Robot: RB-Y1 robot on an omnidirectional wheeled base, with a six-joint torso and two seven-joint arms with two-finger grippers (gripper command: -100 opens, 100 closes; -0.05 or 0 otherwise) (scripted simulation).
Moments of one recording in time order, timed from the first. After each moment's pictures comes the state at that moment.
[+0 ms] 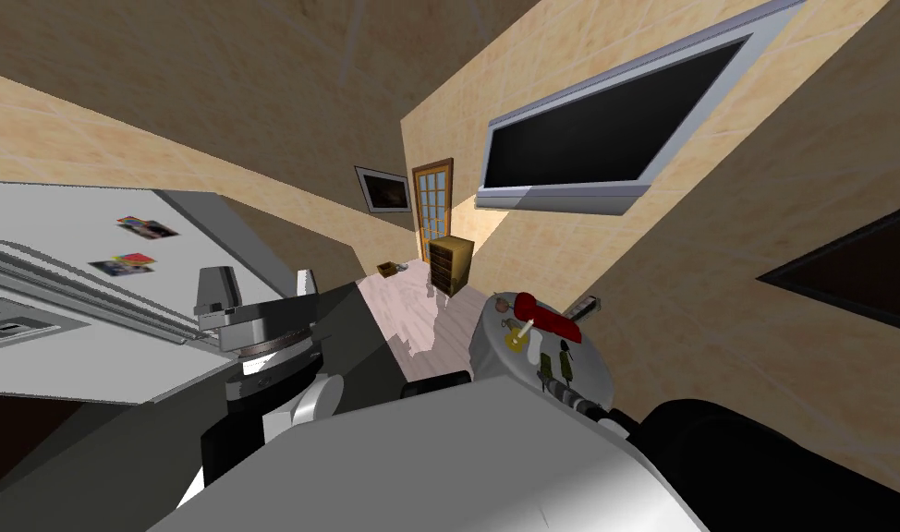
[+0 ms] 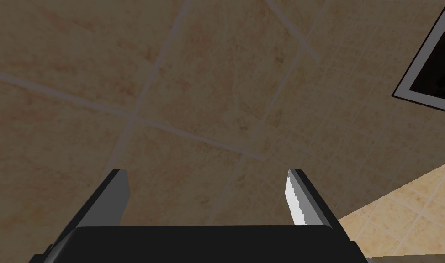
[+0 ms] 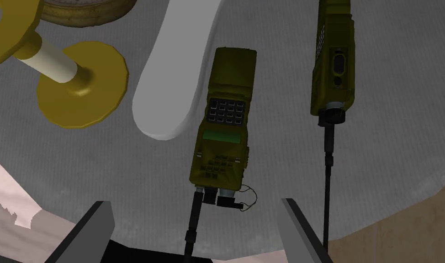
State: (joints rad) left arm 0.50 0.00 0.01 -2.36 0.09 -0.63 0.01; right arm 0.82 -0.37 -0.36 -1.63 -1.05 0.42 -1.33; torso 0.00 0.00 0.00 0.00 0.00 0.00
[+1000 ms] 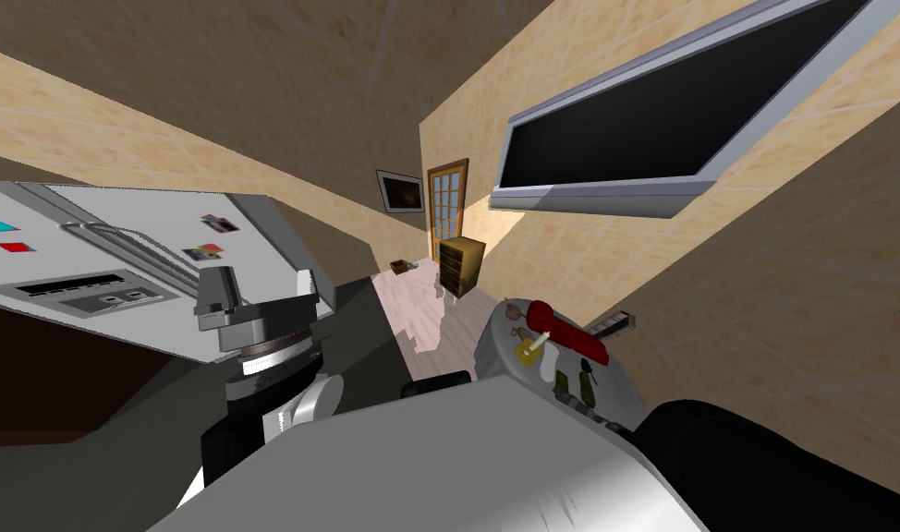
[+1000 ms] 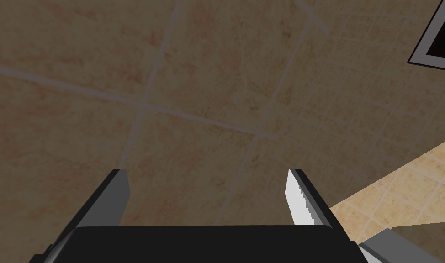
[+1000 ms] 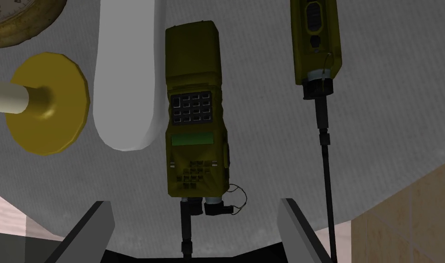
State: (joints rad) left arm 0.50 0.00 0.01 -2.36 0.09 -0.63 0.01; right arm 0.86 -0.45 -0.40 -1.50 -1.24 0.55 -1.53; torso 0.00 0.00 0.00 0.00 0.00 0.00
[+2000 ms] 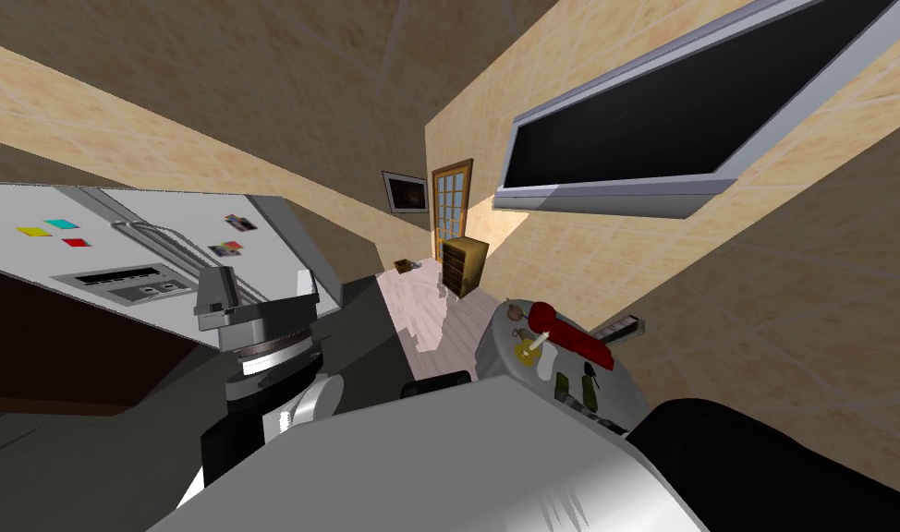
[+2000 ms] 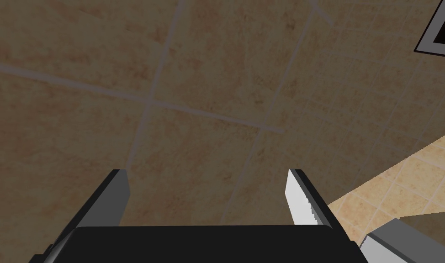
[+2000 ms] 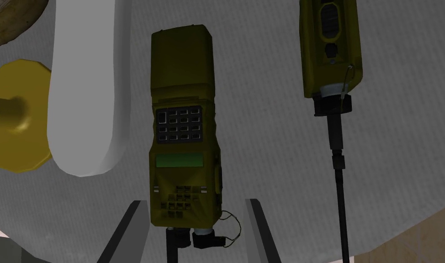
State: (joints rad) left arm 0.50 0.00 0.01 -2.36 0.09 -0.63 0.01; right arm 0.79 -0.43 -0.40 -1.42 -1.22 0.53 -1.52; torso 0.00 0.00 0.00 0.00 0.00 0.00
